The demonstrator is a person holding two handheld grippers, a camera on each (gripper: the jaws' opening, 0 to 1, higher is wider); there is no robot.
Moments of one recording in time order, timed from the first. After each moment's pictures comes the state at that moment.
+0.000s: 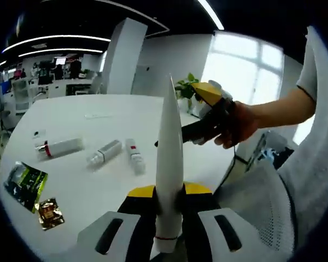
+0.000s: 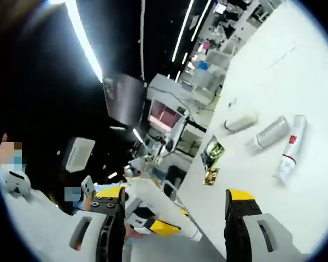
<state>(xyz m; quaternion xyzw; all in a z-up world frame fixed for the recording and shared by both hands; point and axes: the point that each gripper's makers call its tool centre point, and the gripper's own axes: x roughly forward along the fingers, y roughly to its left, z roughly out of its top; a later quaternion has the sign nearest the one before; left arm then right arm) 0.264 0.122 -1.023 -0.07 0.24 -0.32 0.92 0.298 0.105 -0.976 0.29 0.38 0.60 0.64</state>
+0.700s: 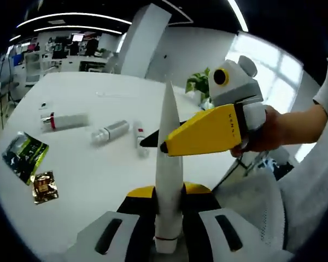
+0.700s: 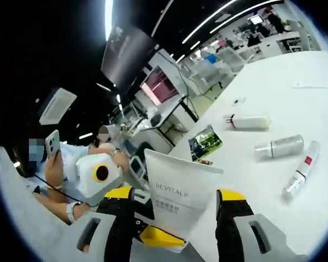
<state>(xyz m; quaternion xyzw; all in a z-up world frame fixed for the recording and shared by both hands) 0.256 0.125 -1.040 -0.12 0.30 -0.28 0.90 0.273 0.164 -0.999 0.14 0.38 0.59 0.70</state>
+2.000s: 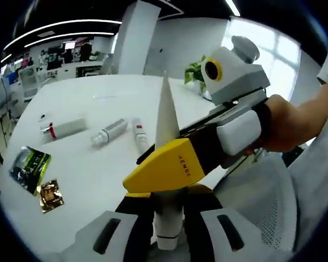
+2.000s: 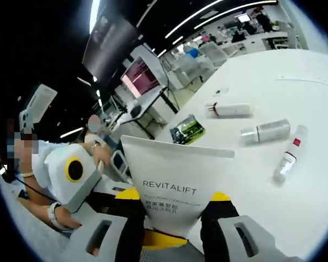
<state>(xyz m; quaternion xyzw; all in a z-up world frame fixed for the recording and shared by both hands) 0.254 0.116 -1.048 -0.04 0.31 -0.28 0.91 0.266 0.150 -1.029 0.10 0.41 0.52 0.74</state>
